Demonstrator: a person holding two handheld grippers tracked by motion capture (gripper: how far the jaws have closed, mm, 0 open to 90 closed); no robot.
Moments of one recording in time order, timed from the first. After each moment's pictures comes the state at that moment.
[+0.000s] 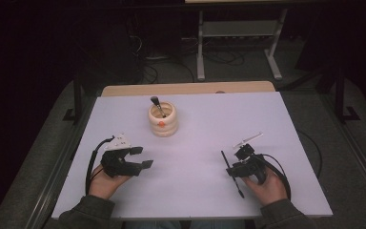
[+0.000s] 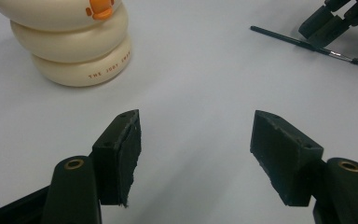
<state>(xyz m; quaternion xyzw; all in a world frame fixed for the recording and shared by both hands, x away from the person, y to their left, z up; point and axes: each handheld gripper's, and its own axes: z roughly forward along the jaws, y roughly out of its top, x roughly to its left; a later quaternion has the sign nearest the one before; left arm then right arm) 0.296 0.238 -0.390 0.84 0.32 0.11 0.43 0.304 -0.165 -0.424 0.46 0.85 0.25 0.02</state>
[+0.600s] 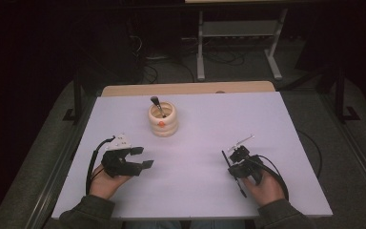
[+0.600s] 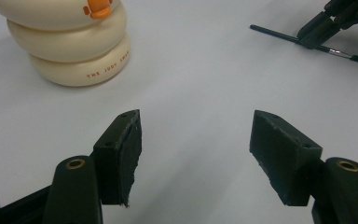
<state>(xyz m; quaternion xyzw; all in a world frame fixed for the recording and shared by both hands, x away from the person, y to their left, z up) 0.298 0.236 -0.391 0.84 0.32 0.11 0.43 0.302 -0.151 -0.426 0.46 0.86 0.20 0.06</state>
